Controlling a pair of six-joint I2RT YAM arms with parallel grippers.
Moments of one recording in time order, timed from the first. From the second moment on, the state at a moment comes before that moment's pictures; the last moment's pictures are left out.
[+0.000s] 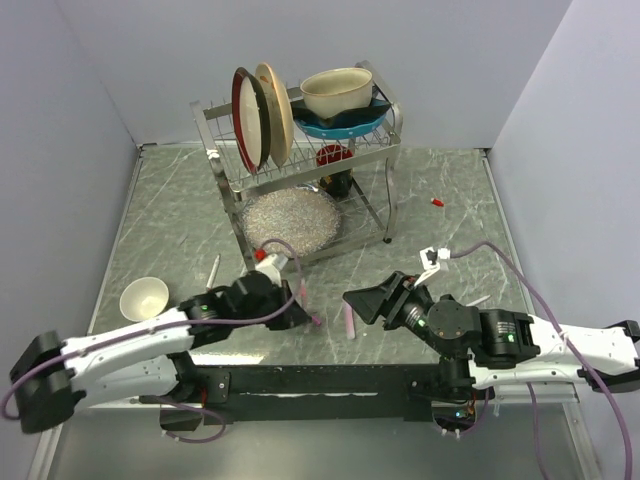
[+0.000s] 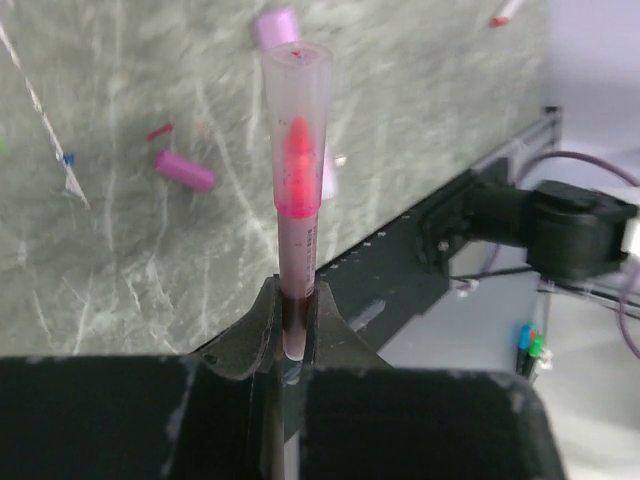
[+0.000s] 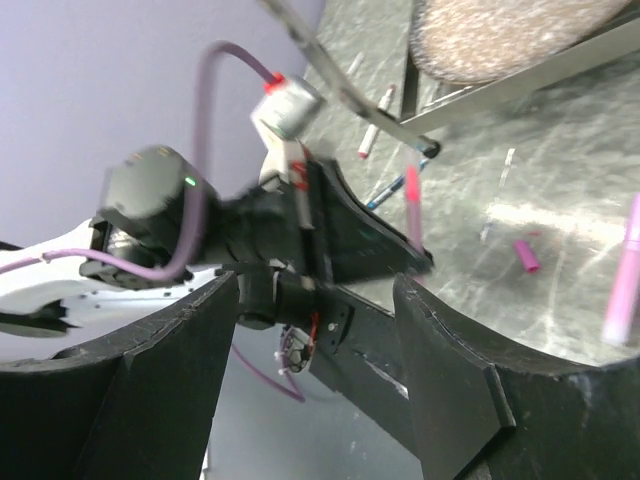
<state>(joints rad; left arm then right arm) -1.00 0.95 0.53 -0.18 0.04 -1.01 1.49 0.61 0.80 -0.49 0.73 1.11</state>
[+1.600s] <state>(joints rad) -1.12 1.03 0.71 -0.19 -0.17 -1.05 0.97 0.68 0.85 -0.68 0.78 0.97</state>
